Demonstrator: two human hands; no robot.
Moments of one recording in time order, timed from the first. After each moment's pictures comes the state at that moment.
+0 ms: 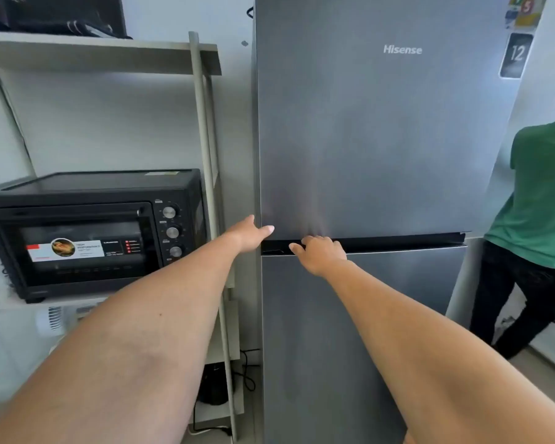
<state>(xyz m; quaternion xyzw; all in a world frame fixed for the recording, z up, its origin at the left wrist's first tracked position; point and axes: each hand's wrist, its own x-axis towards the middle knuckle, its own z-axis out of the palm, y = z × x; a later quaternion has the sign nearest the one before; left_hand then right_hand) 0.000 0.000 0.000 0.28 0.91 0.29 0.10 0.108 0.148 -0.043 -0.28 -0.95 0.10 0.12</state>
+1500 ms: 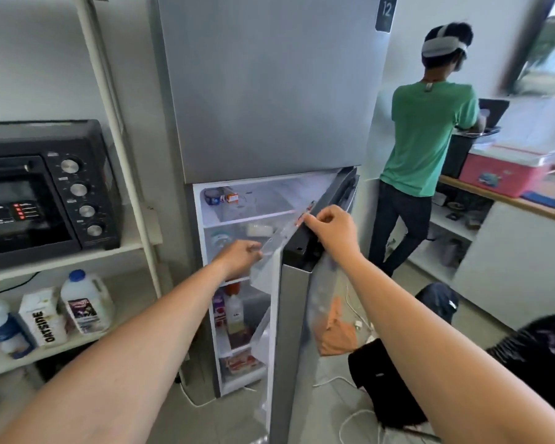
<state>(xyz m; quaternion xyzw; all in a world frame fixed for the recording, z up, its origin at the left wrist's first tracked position) 0.149 0.000 -0.123 0.47 0.79 0.32 0.23 0.327 0.121 -0.077 -0.41 -0.74 0.34 0.41</state>
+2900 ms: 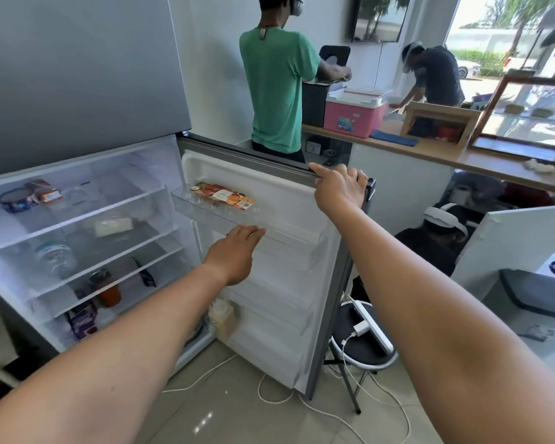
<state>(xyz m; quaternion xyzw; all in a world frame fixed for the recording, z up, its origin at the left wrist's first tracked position) 0.416 0.200 -0.171 0.75 0.66 0.06 0.01 0.620 0.311 -0.081 -0.66 -0.72 -0.04 0.21</state>
